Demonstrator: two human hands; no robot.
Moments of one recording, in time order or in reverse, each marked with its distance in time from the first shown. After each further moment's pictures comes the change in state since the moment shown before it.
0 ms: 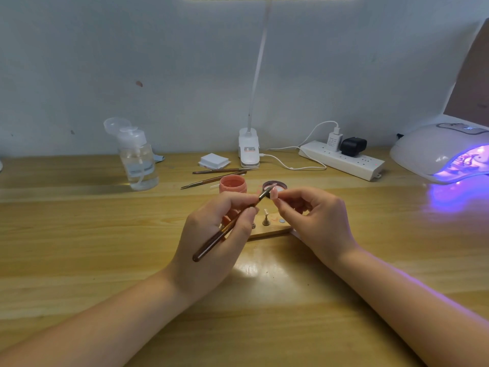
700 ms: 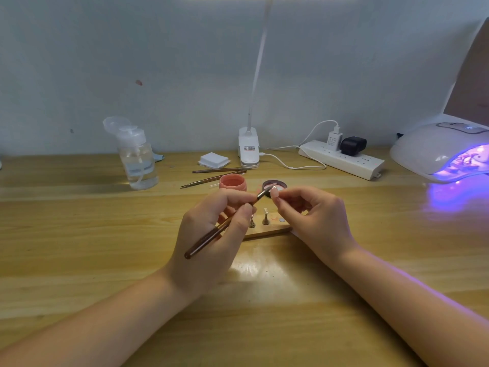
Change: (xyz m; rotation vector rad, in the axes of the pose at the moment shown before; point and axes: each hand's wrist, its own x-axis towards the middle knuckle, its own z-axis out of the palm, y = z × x) left_hand 0.001 0.001 -0.001 0.027 0.027 -0.009; right_hand 0.000 0.000 0.001 0.030 -0.007 0.008
